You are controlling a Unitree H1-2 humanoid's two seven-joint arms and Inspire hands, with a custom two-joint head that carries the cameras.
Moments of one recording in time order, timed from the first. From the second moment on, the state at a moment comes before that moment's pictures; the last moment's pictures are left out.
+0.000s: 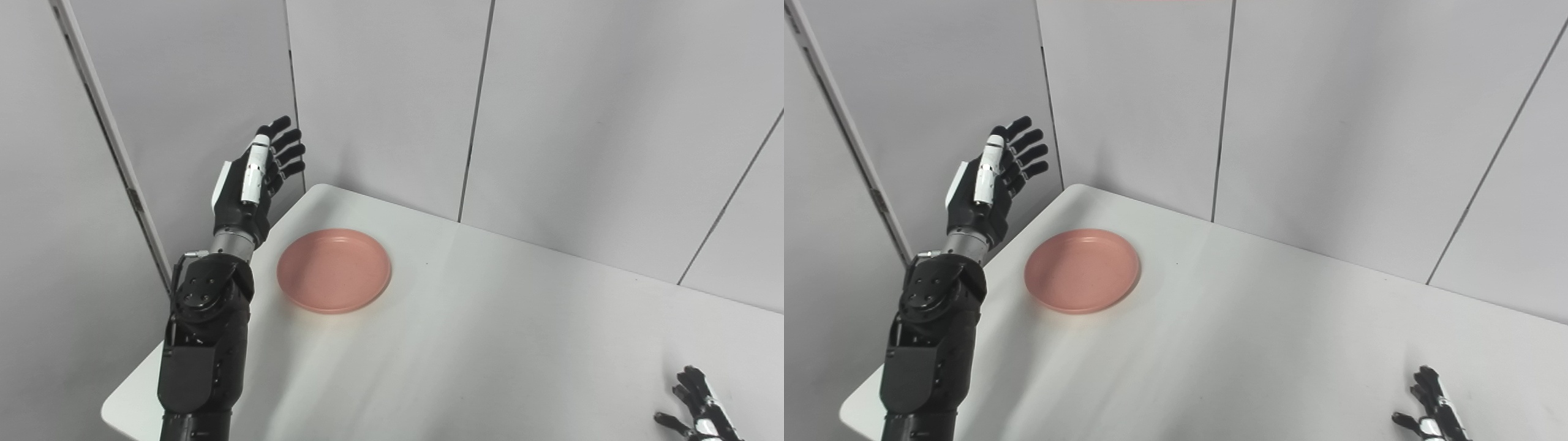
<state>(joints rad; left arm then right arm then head) -0.43 0.30 0.50 -0.23 -0.23 0.39 0.04 -0.20 -0.23 0.05 0.15 0.04 -0.20 0.23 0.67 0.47</state>
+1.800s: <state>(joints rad) -0.40 0.28 0.50 0.11 -0.30 0.23 0.08 -0.15 -0.23 0.04 0.08 0.03 -0.14 0.23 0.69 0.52</state>
